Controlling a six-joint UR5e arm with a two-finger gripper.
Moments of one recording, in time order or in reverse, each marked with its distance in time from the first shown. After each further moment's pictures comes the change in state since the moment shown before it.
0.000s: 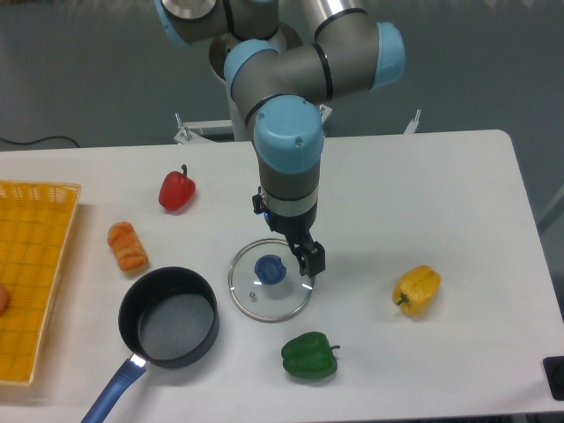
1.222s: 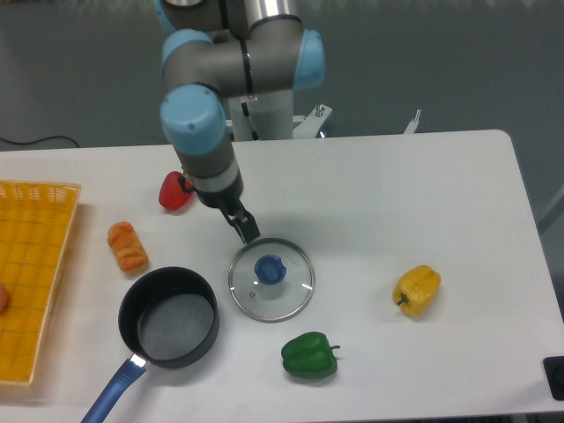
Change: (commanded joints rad) arm -0.233 0.204 -0.313 0.035 0.068 -0.498
